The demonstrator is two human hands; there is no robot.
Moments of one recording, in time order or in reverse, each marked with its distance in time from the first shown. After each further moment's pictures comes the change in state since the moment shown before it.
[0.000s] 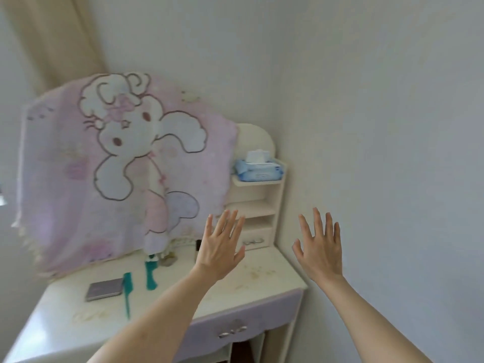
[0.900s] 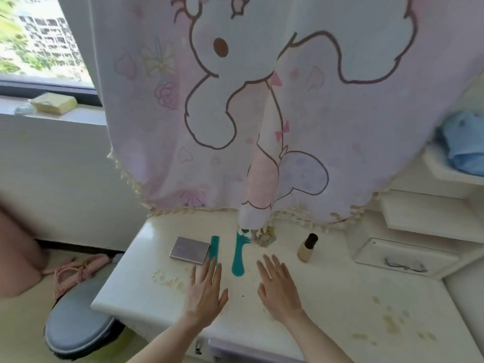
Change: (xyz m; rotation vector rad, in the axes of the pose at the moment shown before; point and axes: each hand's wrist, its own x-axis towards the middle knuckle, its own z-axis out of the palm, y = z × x) left_hand -0.125 -0.224 0.268 -0.095 -0.630 -0.712; right_hand 0.037 -0.311 0.354 0.393 -0.650 -0.696
